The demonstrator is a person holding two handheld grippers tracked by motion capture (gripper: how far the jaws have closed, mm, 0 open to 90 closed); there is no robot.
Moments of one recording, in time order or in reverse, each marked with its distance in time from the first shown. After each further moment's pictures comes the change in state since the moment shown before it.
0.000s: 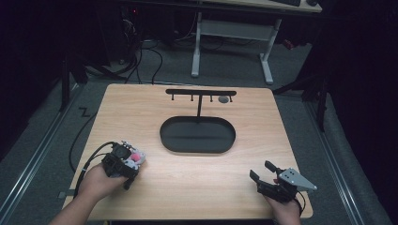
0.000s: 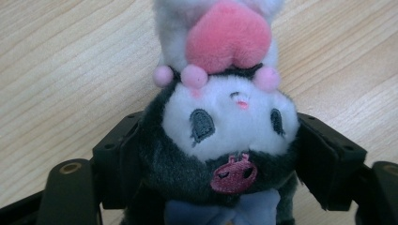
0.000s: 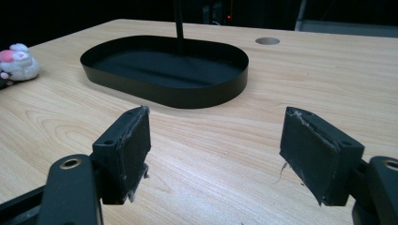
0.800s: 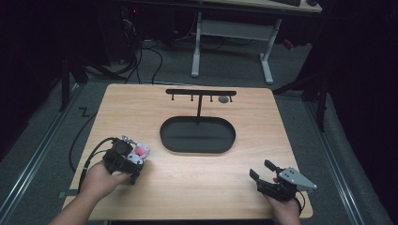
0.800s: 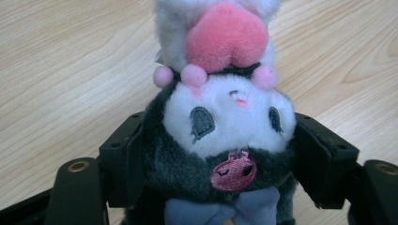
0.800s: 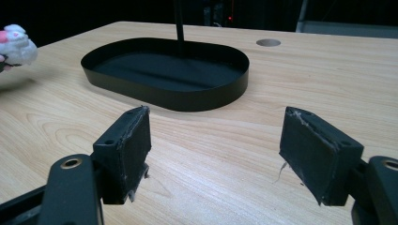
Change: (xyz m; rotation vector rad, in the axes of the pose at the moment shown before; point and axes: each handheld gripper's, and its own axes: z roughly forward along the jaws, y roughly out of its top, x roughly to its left) left arm -0.015 0.013 -0.027 -0.109 -0.040 0.002; right arm -0.001 0.001 0.003 -0.001 0.008 0.008
